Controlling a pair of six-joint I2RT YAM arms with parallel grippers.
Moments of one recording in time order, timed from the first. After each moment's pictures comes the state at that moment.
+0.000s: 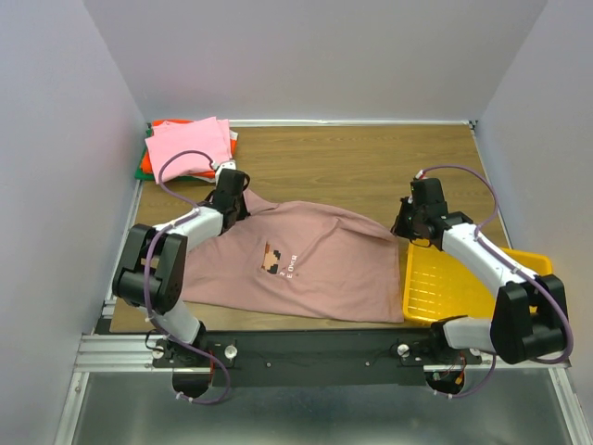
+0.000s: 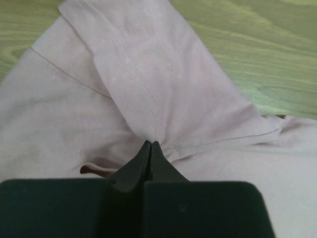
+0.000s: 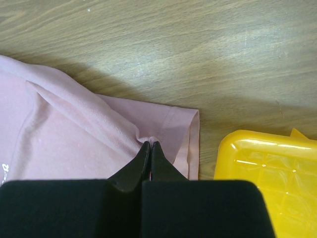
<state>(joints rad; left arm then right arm) -0.29 1.64 0.89 -0.06 -0.25 -0.42 0.23 1.30 0.79 -0.38 0.03 0.44</state>
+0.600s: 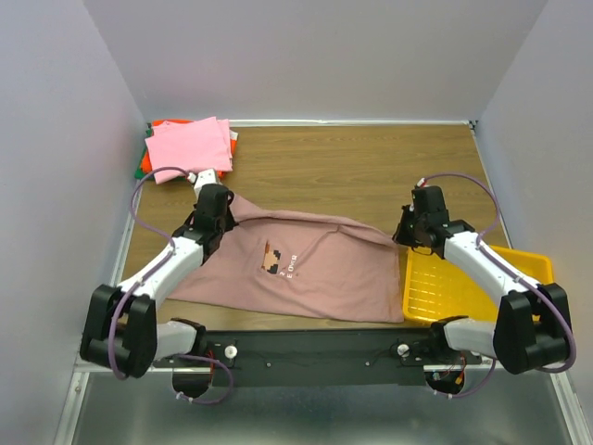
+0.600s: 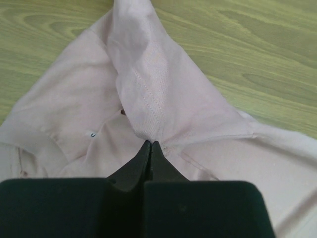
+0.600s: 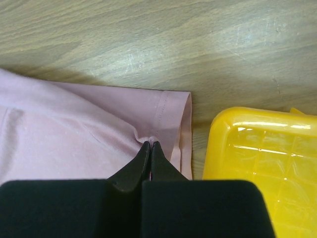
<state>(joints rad) -0.29 1.27 0.70 -0.10 -0.29 -0.48 0.23 1.25 0.72 -0.38 0.03 0.45</state>
